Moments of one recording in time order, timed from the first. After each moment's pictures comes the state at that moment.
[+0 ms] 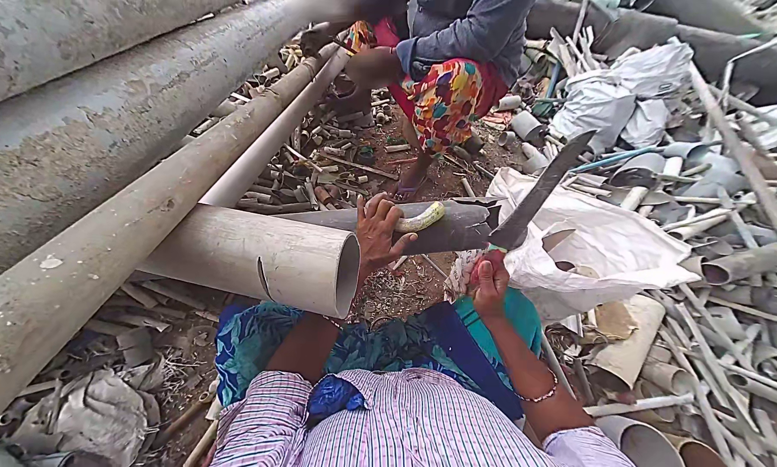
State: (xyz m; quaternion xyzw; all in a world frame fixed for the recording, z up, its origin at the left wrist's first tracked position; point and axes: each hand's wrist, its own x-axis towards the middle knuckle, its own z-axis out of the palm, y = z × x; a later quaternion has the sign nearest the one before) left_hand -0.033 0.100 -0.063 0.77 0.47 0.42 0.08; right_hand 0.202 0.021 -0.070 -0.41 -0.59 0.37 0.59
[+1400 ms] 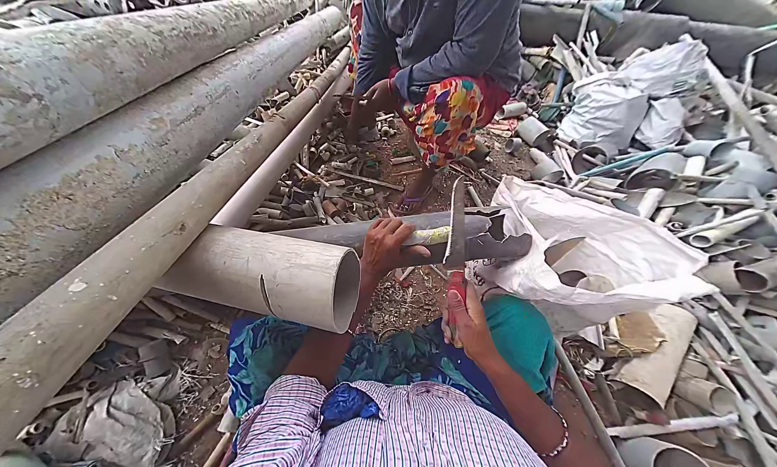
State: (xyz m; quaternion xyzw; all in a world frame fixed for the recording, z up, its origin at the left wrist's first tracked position) left_hand -0.025 0.112 -0.060 0.77 0.36 0.51 -0.12; right_hand 0.165 -0.028 -0.042 -0.48 -0.52 0.49 0.51
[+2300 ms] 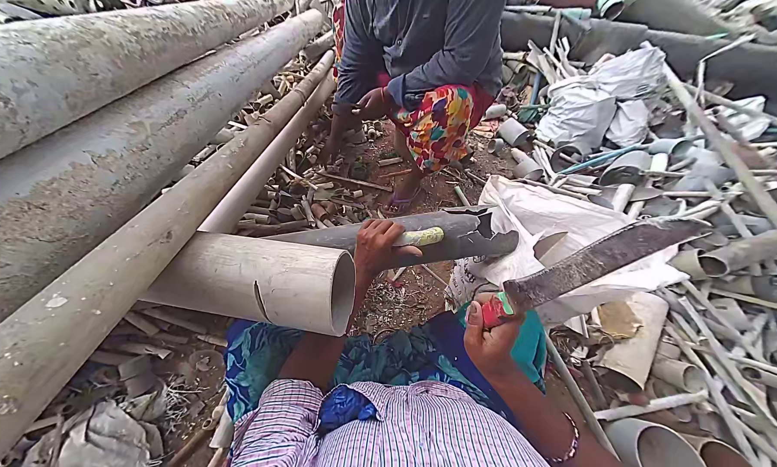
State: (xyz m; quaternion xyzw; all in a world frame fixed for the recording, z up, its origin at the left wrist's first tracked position) left_hand -0.027 0.115 -0.061 0.77 0.37 0.51 -0.11; right_hand 0.178 -0.039 -0.045 -0.50 -0.70 -0.04 0.50
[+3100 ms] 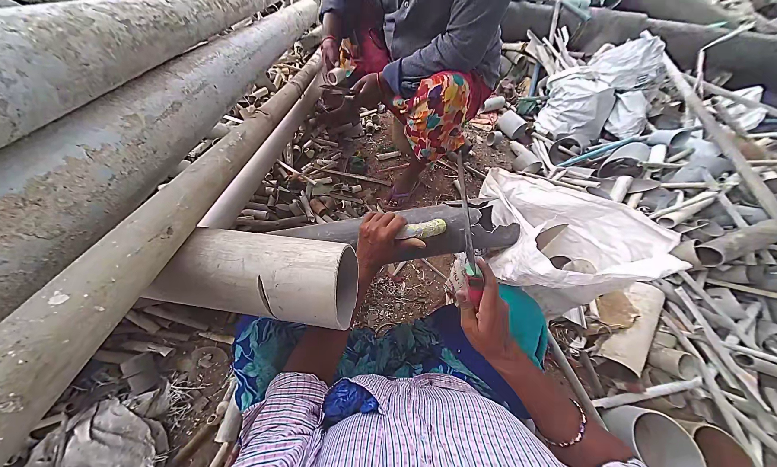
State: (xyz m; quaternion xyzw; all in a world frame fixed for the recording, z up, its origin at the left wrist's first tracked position) left_hand -0.026 0.112 -0.057 0.77 0.38 0.51 -0.08; right_hand 0.183 -0.032 -0.035 -0.52 -0.76 -0.02 0.39
